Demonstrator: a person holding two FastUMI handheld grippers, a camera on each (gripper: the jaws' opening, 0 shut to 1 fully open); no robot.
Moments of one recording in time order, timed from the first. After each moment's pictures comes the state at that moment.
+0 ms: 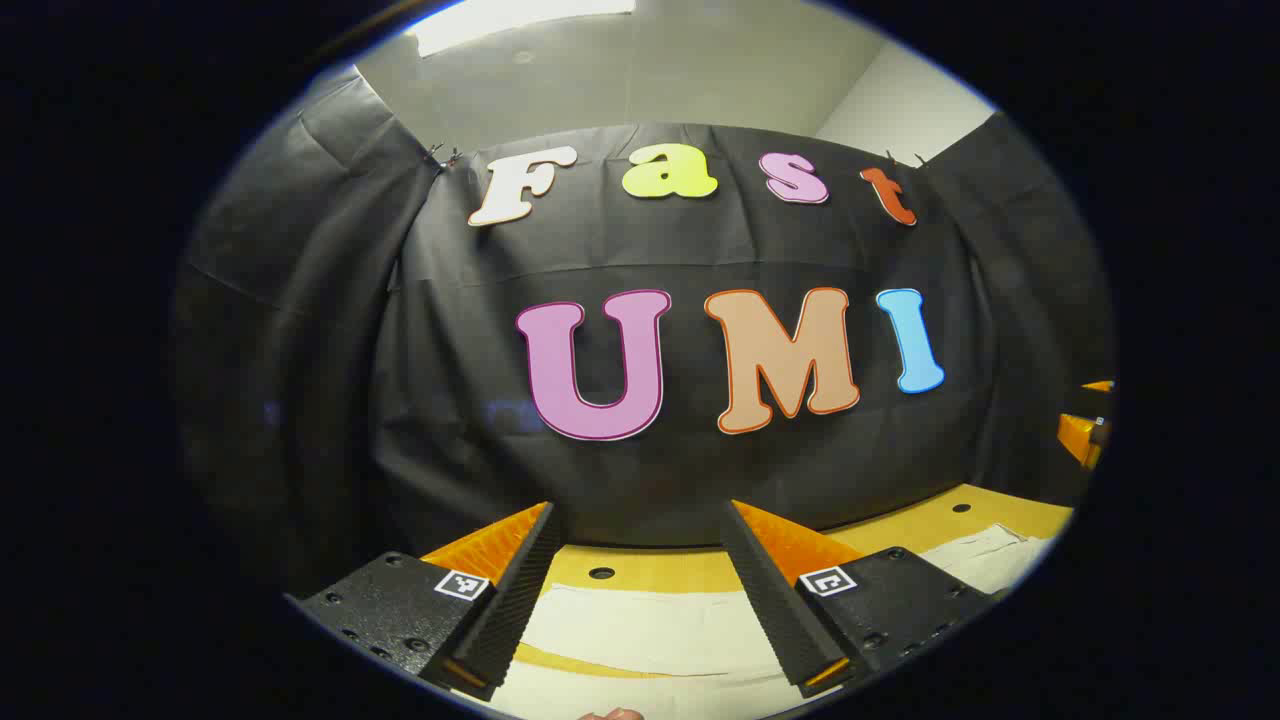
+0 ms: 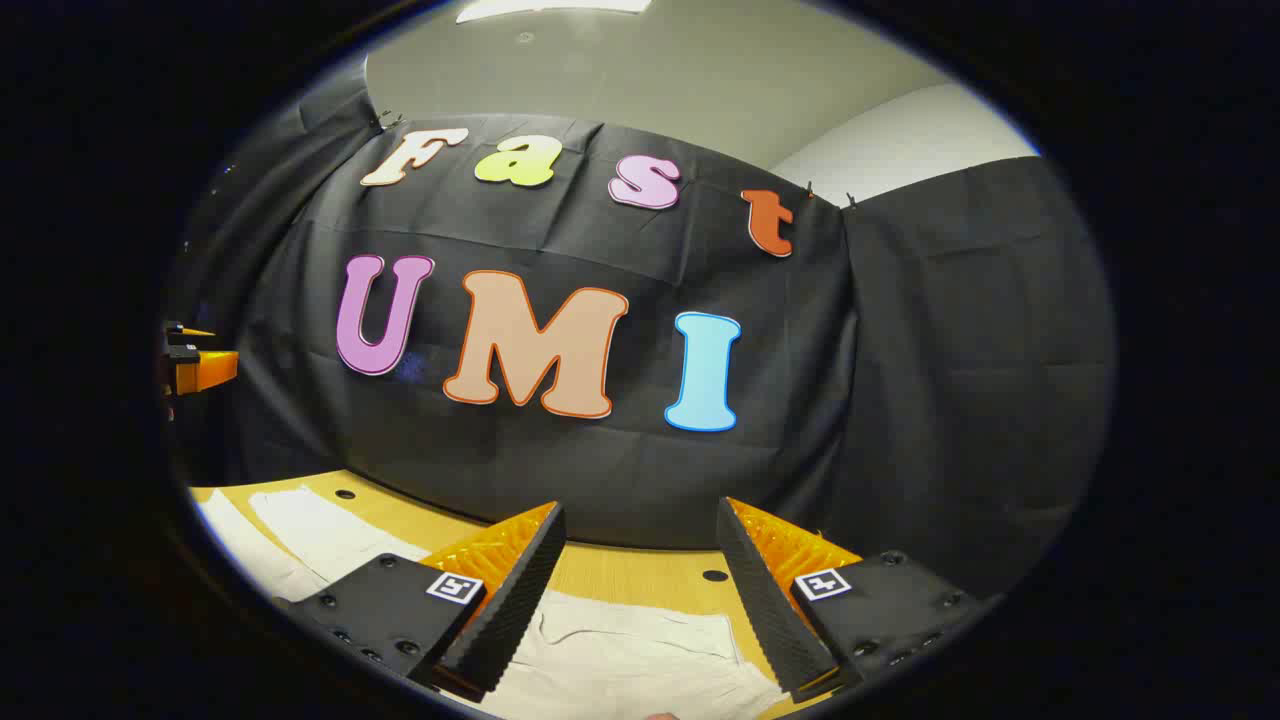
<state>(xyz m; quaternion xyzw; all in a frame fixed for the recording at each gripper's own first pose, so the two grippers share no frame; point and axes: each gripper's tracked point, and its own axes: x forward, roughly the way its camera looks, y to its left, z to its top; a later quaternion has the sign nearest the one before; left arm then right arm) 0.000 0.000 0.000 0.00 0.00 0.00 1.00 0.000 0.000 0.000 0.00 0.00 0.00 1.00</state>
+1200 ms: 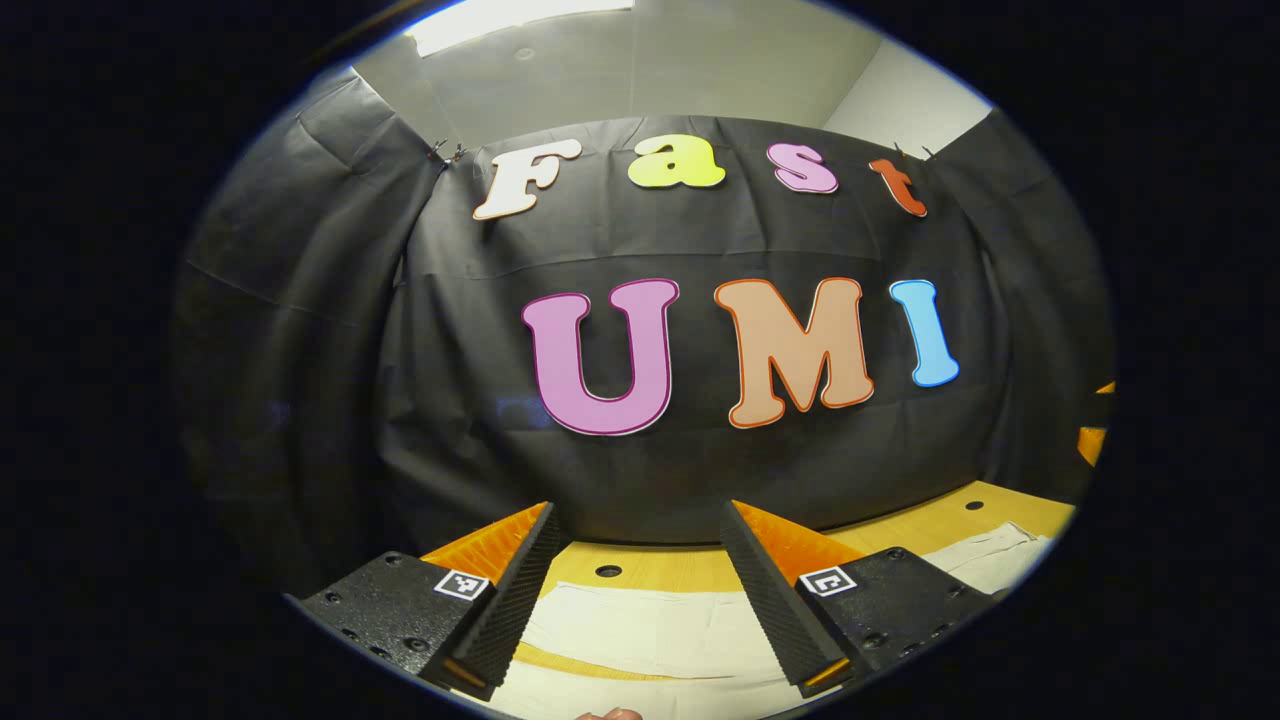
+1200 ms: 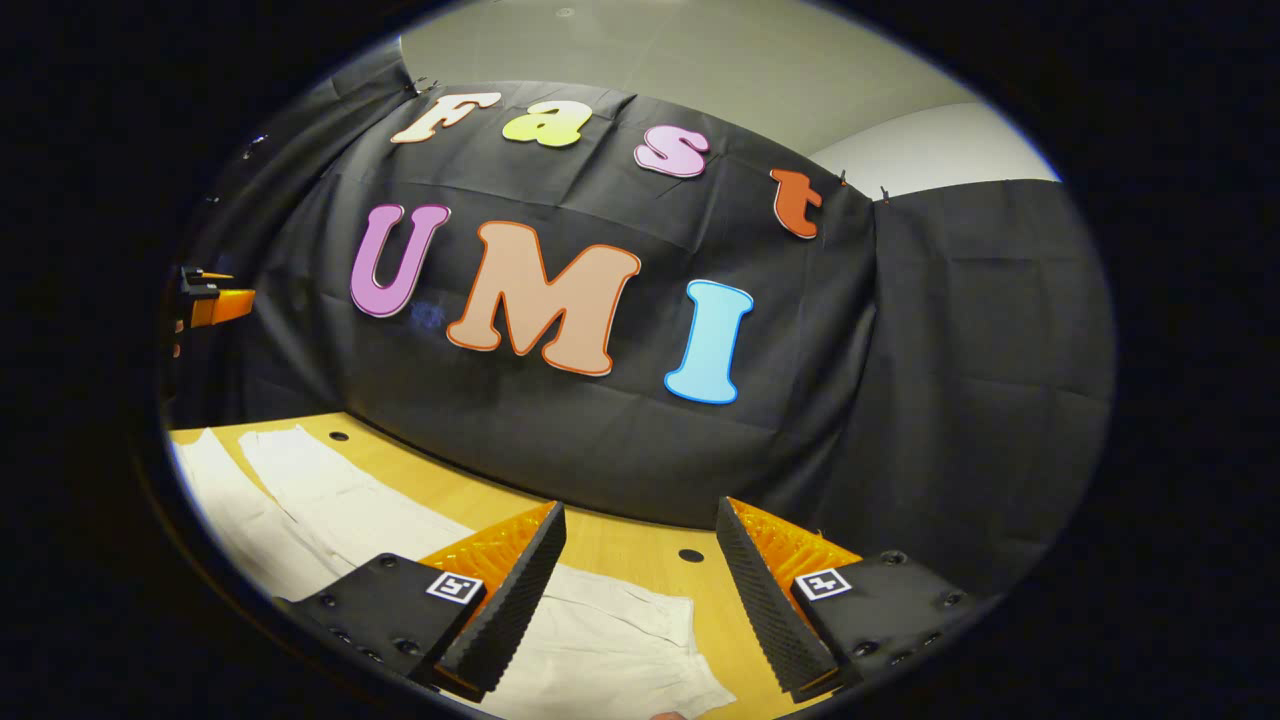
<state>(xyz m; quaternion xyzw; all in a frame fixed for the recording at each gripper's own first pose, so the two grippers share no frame) 0.015 0.004 -0.015 0.00 0.01 0.02 1.00 0.002 -0.038 -0.040 -0.07 0.05 0.03 1.00</state>
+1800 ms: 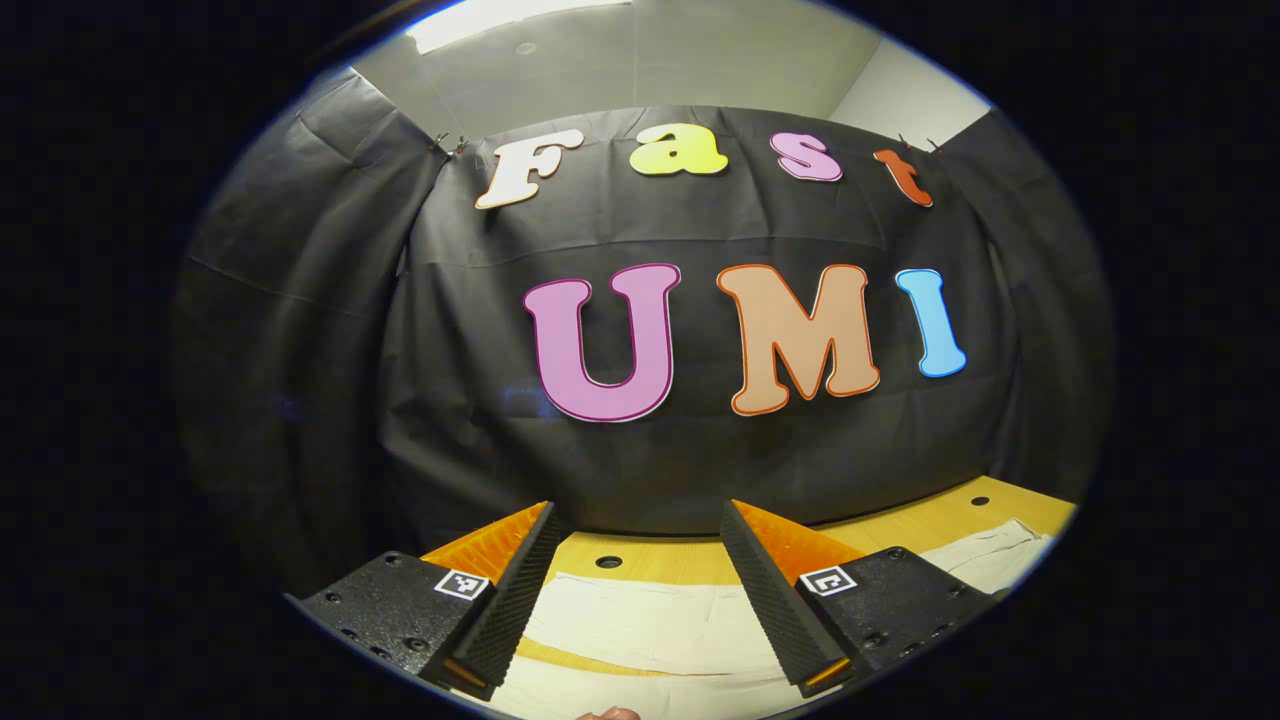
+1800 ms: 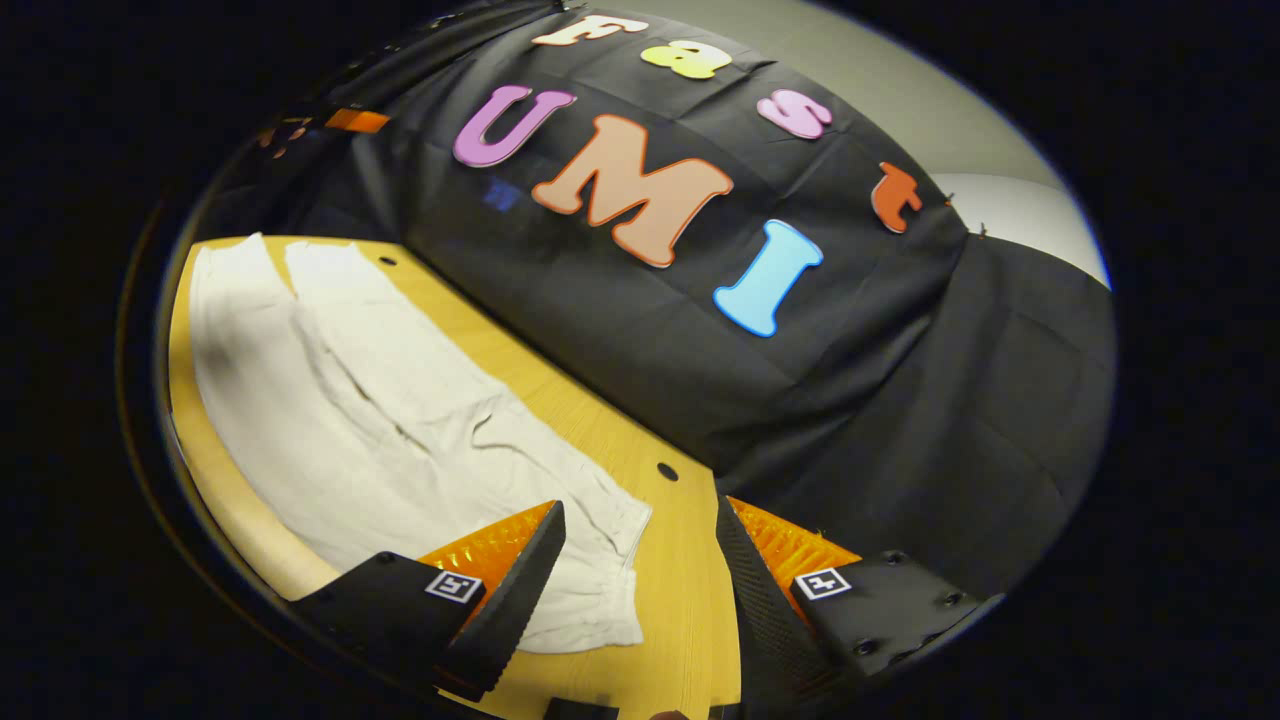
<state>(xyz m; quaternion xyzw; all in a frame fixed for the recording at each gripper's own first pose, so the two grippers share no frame) 0.021 -0.004 -0.030 0.00 0.02 0.03 1.00 -0.063 -0.069 -0.151 -0.26 0.16 0.10 0.95</state>
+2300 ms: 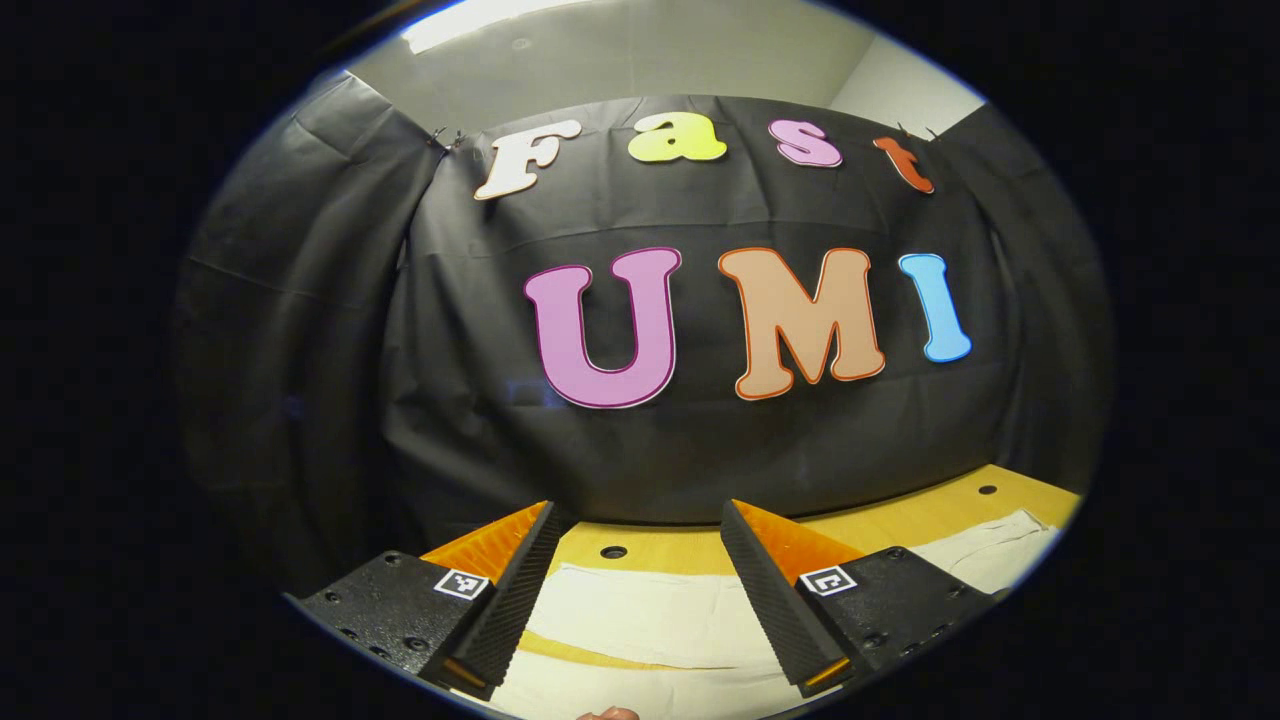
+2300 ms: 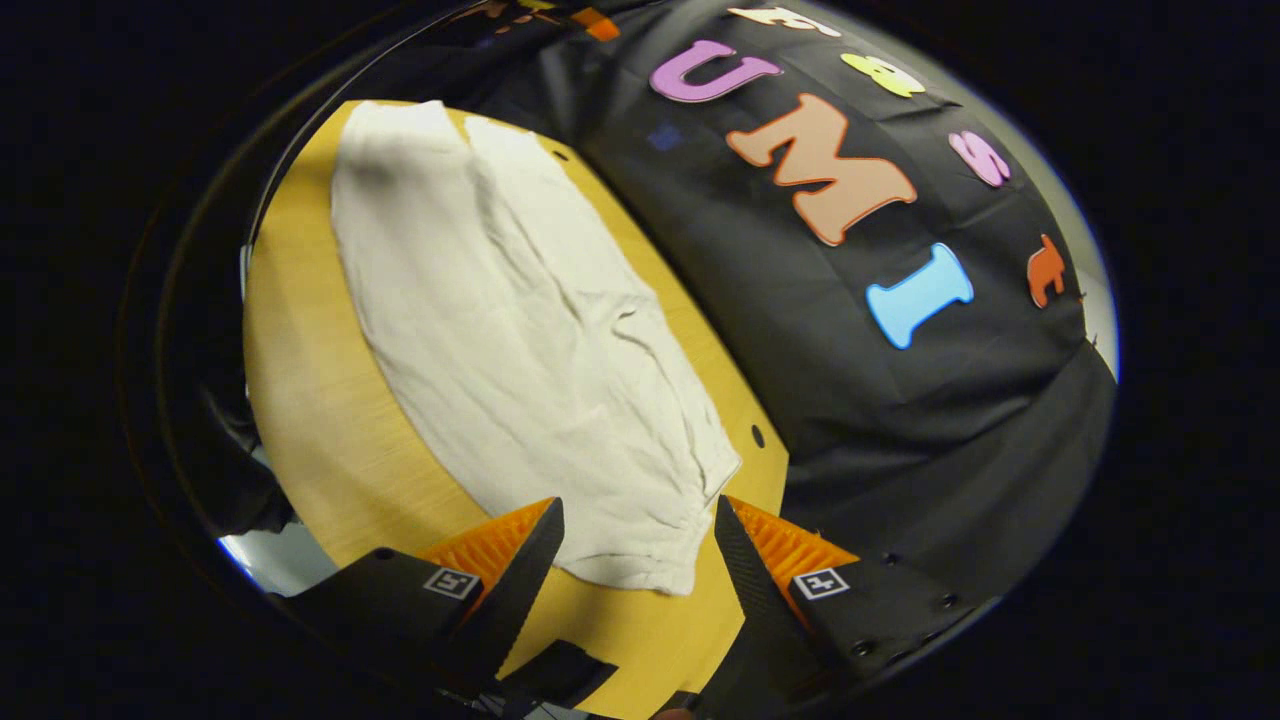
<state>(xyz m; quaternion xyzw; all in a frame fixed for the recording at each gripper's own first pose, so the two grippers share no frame) 0.022 -0.001 -0.045 0.01 0.04 0.04 1.00 -0.122 -0.046 -0.249 -0.41 0.23 0.25 0.84</state>
